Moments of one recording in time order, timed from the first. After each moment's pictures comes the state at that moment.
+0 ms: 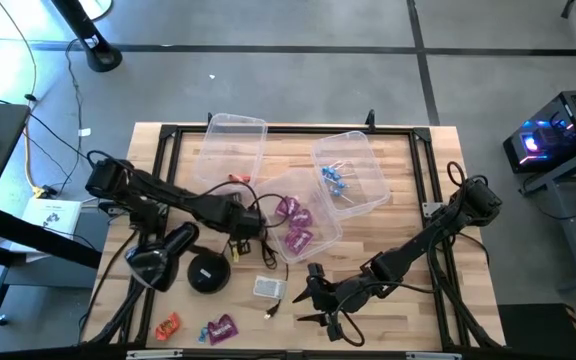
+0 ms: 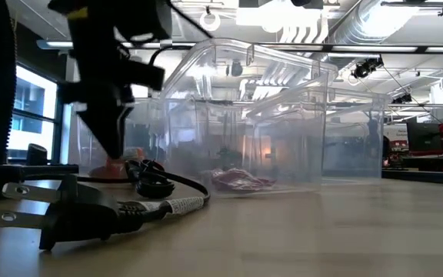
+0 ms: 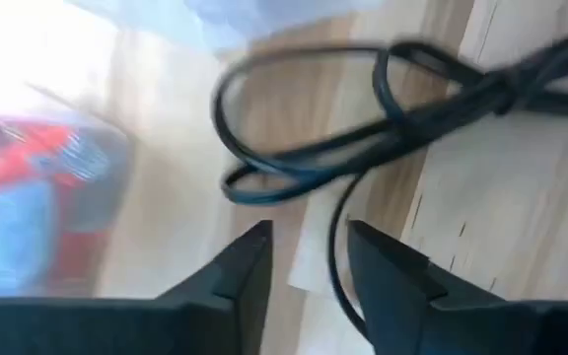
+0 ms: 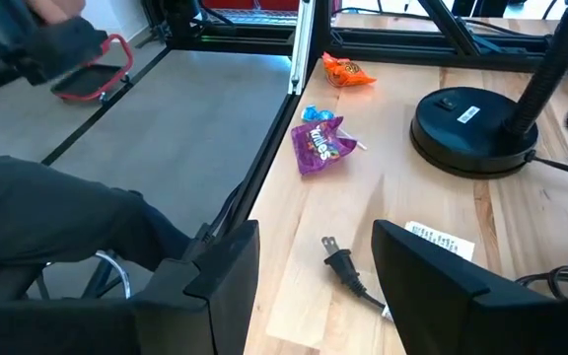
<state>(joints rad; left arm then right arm) -0.17 1.64 1.00 -0.80 -0.28 -0.35 0.62 1.77 1.16 0.15 0.24 0.22</state>
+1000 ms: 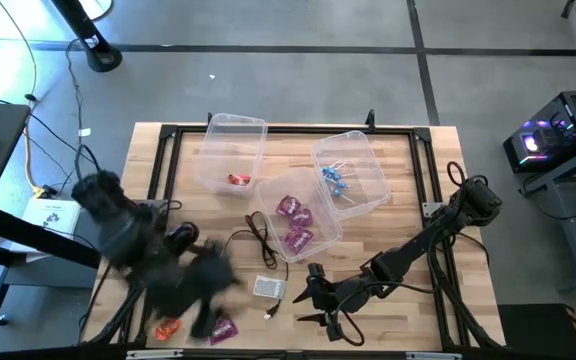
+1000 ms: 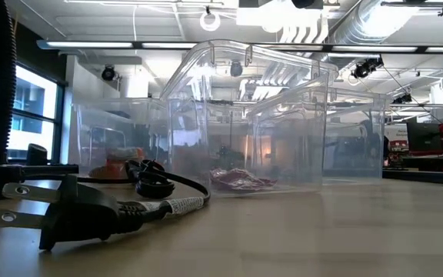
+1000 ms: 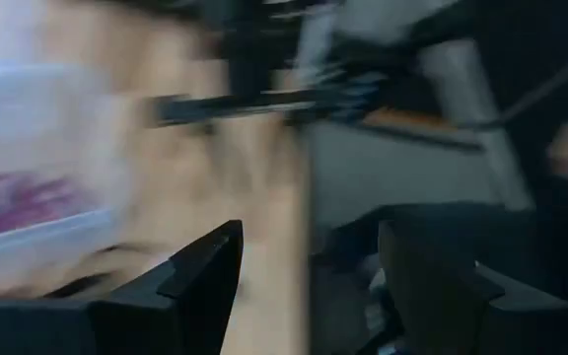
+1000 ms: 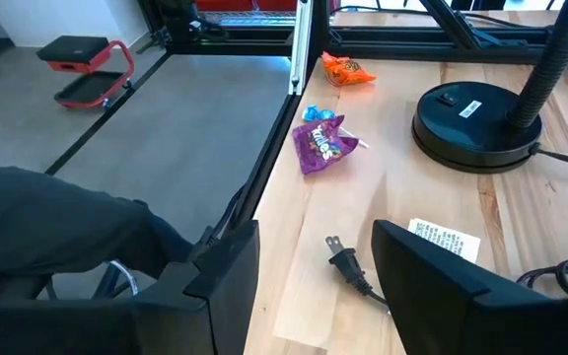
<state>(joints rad) -0.73 1.66 1.97 -1.07 -0.40 -0.71 0.62 1.77 1.16 0.16 0.24 0.25</state>
